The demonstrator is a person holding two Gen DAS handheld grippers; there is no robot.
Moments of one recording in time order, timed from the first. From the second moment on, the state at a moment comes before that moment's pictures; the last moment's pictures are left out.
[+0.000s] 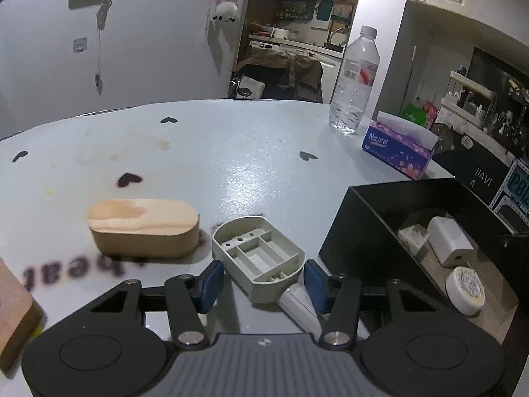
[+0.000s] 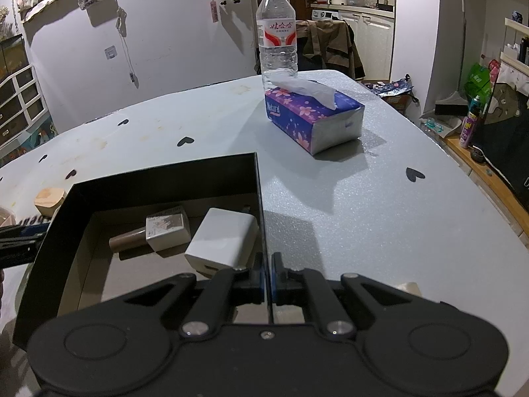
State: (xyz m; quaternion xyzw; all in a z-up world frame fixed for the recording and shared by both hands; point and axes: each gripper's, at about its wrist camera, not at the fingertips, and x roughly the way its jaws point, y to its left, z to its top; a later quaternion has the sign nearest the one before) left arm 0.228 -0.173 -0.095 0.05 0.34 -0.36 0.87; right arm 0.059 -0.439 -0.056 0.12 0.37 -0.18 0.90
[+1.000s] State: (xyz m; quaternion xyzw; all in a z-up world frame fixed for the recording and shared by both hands) left arm 0.202 -0.141 -0.085 0.08 0.32 -0.28 0.90; right arm 0.061 -0.438 -0.056 0.12 0.38 -0.18 0.90
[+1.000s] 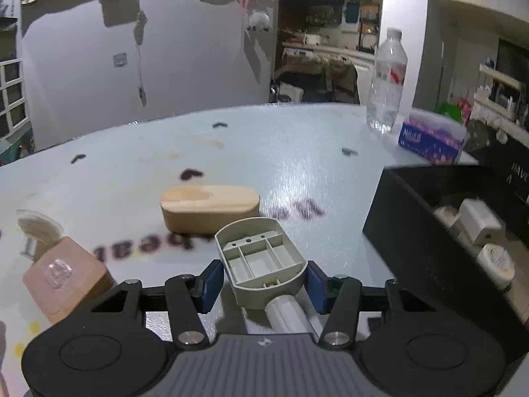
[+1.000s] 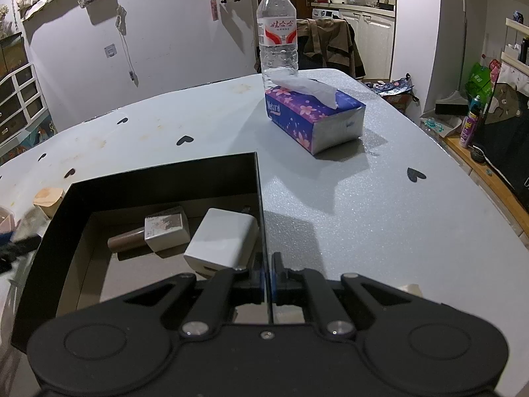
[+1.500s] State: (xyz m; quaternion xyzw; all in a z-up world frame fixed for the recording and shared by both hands) left arm 0.136 -0.203 -0.007 0.02 0.31 -0.44 0.84; right arm 0.062 -0.440 -0.056 0.12 0.38 -0.18 0.90
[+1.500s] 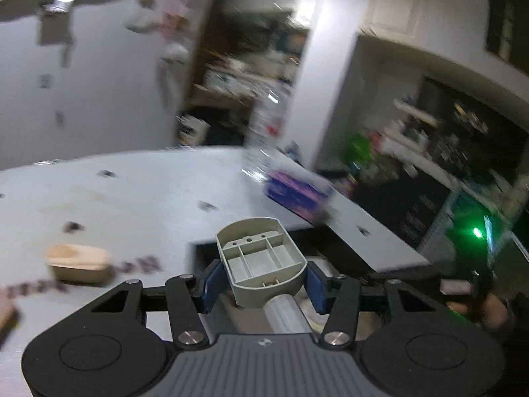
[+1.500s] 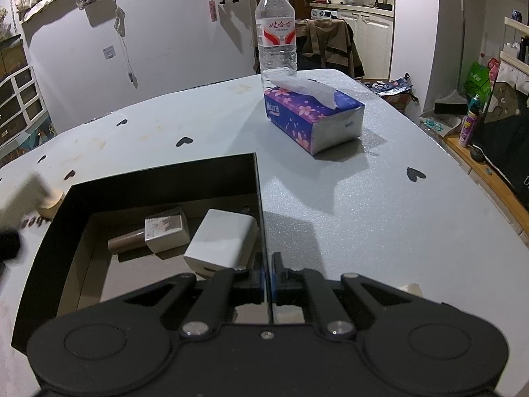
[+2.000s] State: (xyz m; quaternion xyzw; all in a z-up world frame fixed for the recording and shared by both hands) left arm 0.160 -0.295 -0.053 0.24 0.36 -0.52 0.74; right arm 0.060 -0.441 -0.056 0.12 0.37 -0.18 0.90
